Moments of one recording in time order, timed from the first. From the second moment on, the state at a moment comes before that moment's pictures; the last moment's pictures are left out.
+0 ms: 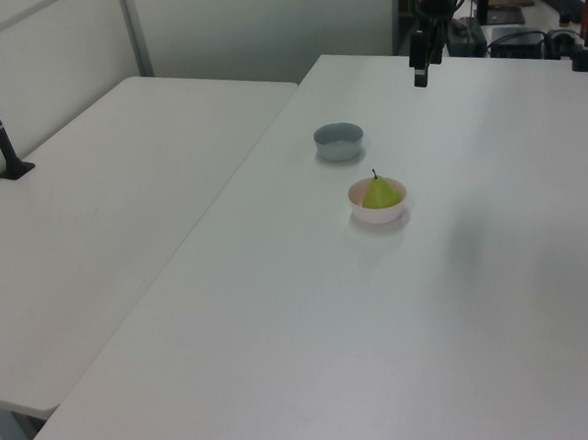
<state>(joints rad) 0.07 0.03 -0.01 -1.69 -0.06 1.74 0.10</state>
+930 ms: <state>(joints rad) 0.07 0.22 0.02 -1.72 -0.06 1.95 -0.13</state>
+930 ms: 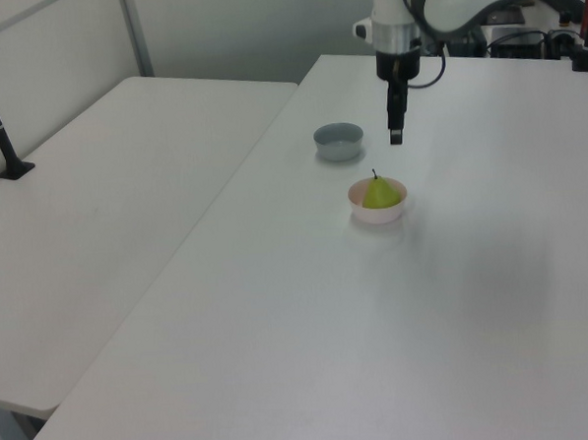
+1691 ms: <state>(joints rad) 0.08 0.35 0.05 -1.74 -0.06 2.08 -0.15</state>
